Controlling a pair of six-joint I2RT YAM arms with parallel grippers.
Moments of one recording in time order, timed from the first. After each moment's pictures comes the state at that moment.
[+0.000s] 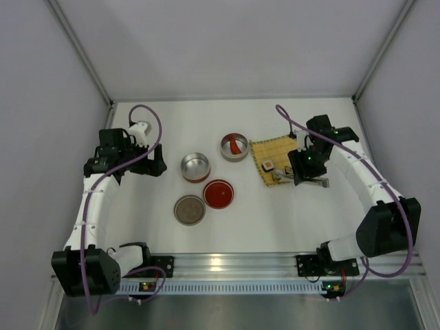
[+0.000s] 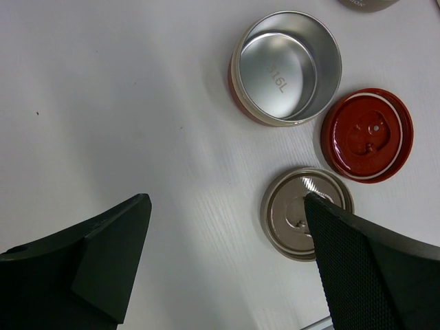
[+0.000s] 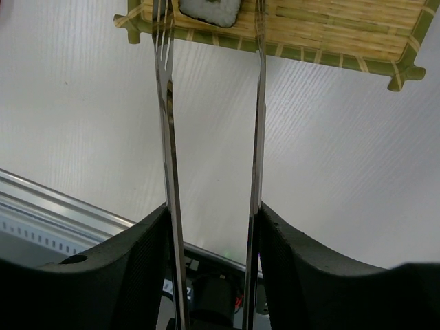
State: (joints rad) left arm 0.07 1.14 1.05 -0.73 0.40 0.17; right arm 0.21 1.41 1.25 -1.14 -0.17 -0.14
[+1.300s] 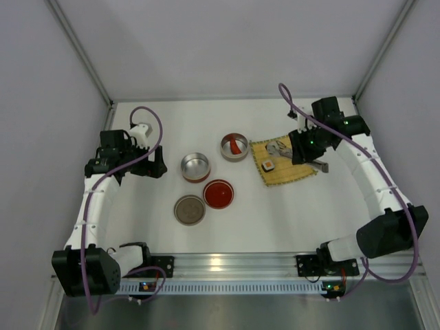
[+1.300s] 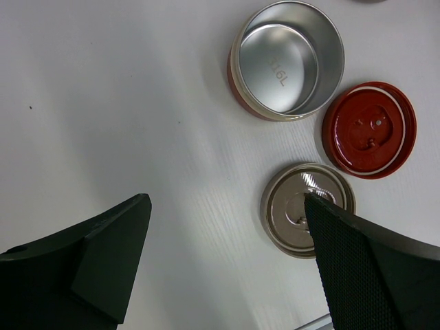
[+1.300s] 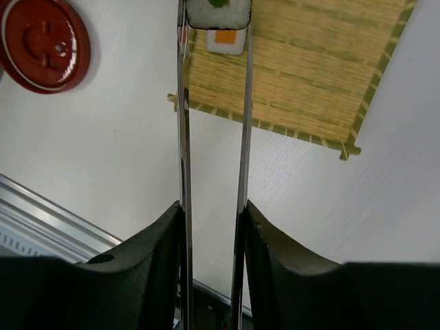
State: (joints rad) left arm 0.07 1.14 1.03 -0.73 0.40 0.18; right arm 0.23 1.41 1.45 -1.15 -0.21 -0.18
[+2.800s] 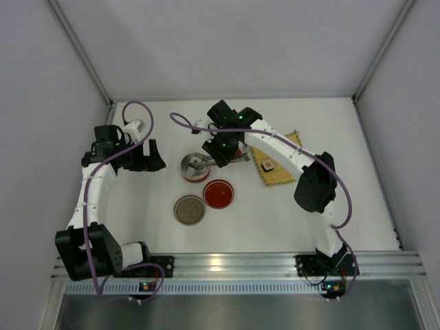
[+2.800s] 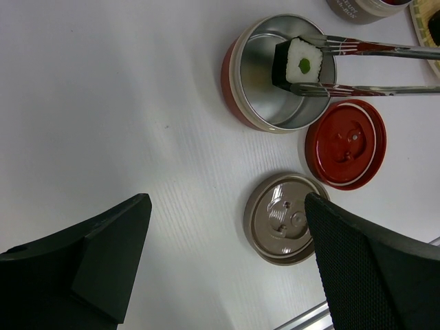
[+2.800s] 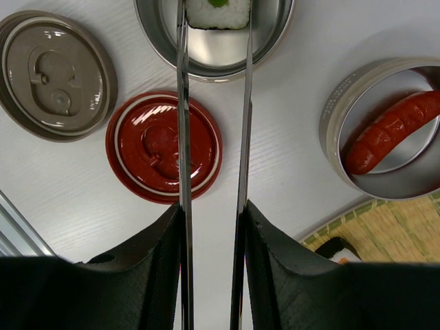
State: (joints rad) left arm 0.17 1.27 1.08 -0.72 0.54 0.12; right arm 0.79 2.08 2.06 -1.10 -0.19 -0.29
